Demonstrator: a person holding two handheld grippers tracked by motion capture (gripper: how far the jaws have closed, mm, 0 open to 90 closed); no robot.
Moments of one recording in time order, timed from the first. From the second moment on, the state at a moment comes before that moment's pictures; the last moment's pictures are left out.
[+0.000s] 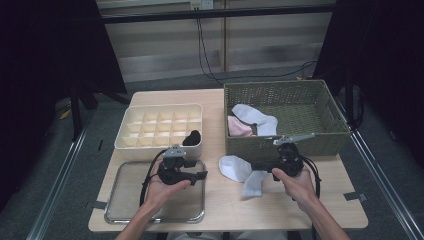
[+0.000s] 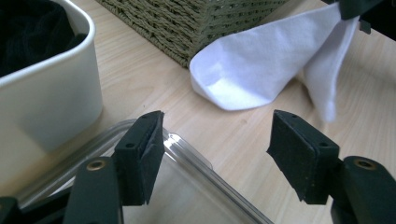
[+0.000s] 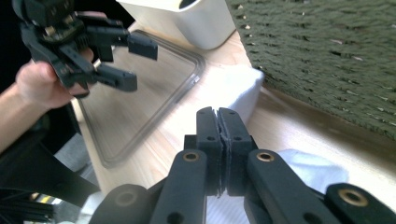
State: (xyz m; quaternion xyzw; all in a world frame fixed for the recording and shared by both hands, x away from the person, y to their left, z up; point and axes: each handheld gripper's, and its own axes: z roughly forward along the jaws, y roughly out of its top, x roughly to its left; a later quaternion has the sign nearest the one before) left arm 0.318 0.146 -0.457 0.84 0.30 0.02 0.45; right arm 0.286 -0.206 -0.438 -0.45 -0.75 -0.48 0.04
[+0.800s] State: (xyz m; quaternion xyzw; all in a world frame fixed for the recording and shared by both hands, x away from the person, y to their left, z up) left arm 0.352 0.114 -0.473 0.85 0.30 -0.01 0.44; right arm 0.279 -0.229 -0.460 -0.49 -0.76 -0.43 -0.02
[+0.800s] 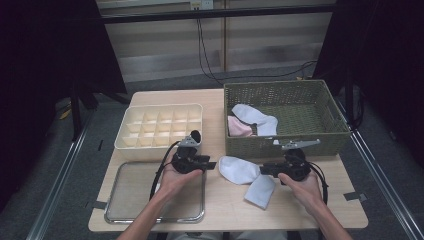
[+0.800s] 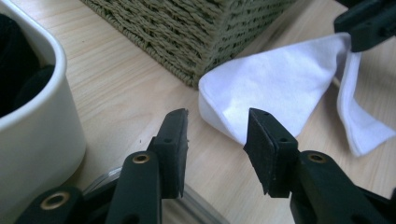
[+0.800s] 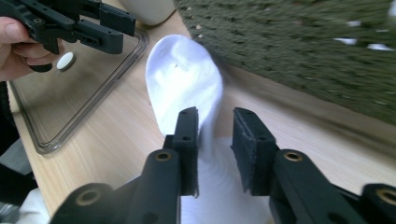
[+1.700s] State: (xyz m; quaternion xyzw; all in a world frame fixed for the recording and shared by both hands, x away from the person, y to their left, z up) left arm 0.345 0.094 -0.482 0.87 0.29 -0.04 0.41; right arm 0.276 -0.224 -0.491 -0.49 -0.79 -0.37 -0.01
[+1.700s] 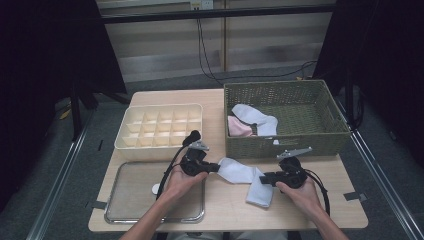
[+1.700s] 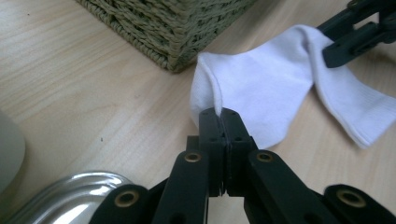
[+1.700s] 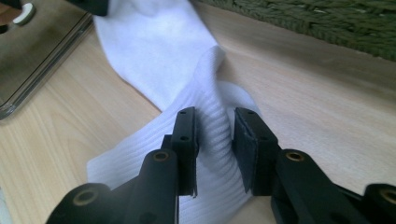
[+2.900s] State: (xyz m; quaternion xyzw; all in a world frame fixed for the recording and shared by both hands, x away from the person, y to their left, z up) left arm 0.322 0.120 -0.483 0.86 0.30 -0.06 0.41; right arm 0.223 -0.213 -0.488 -0.42 -0.83 -0.37 0.01
